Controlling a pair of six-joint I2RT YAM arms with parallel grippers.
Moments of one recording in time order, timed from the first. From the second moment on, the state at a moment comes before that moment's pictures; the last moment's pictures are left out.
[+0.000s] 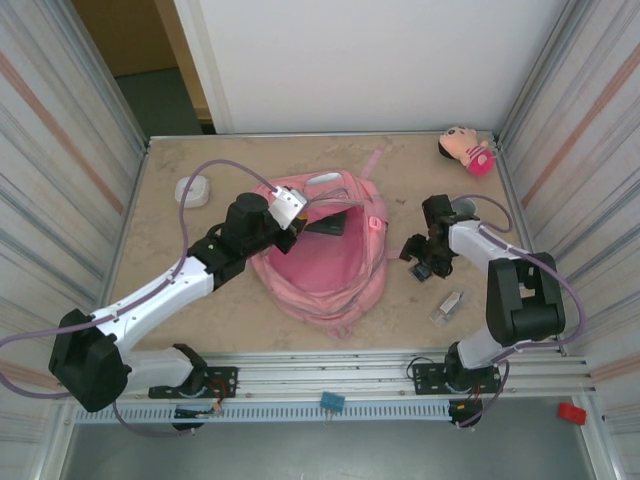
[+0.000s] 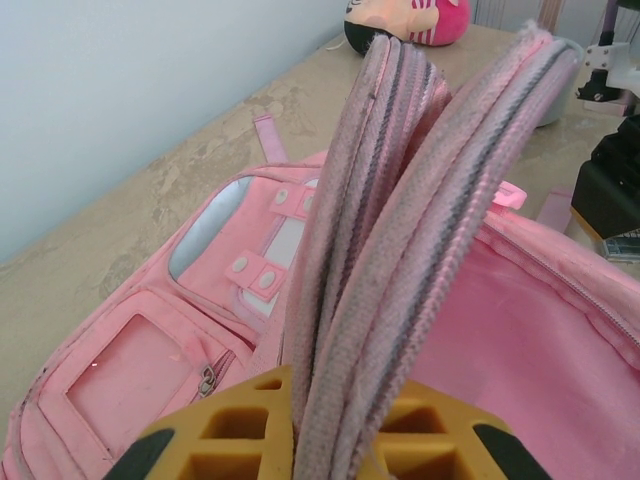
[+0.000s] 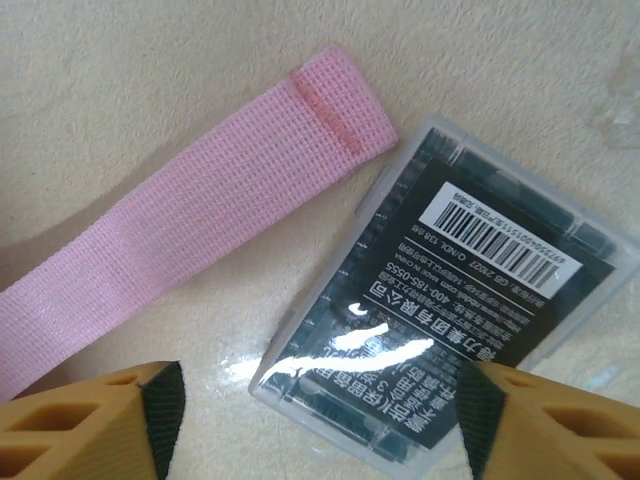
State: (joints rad) left arm -0.67 1.22 0.90 -0.09 0.02 0.20; right arm 0.16 1.54 0.90 -0.72 -0.05 0.61
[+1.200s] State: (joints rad) left arm -0.65 1.19 0.89 -0.12 0.03 0.20; right arm 0.17 1.78 1.07 -0.82 0.00 0.61
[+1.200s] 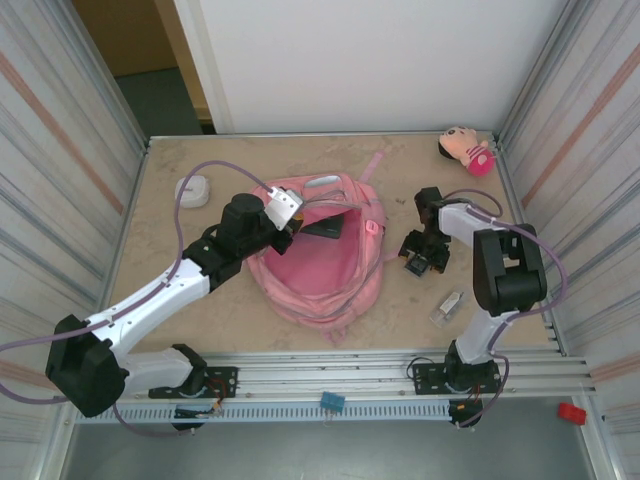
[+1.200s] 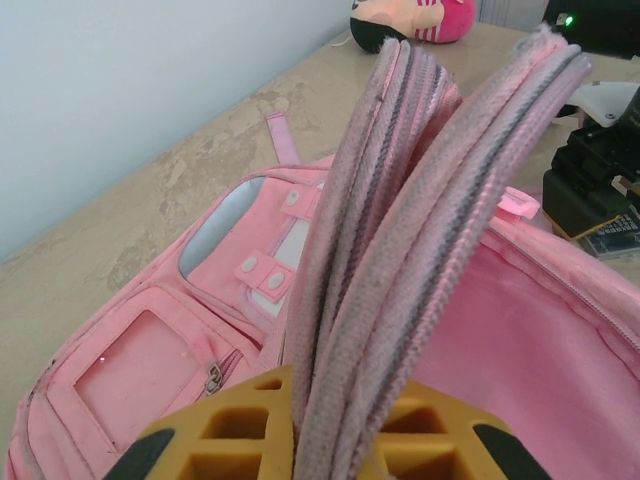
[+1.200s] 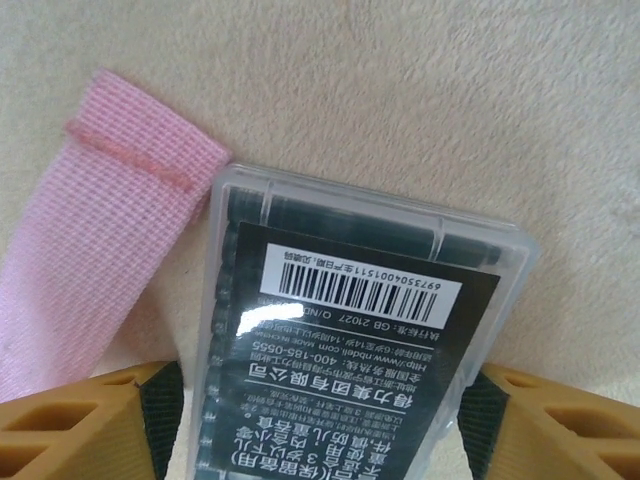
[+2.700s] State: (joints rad) left arm -0.64 1.18 0.89 -0.13 0.08 0.13; right arm 0.63 1.39 0.90 -0.23 -0.42 1.12
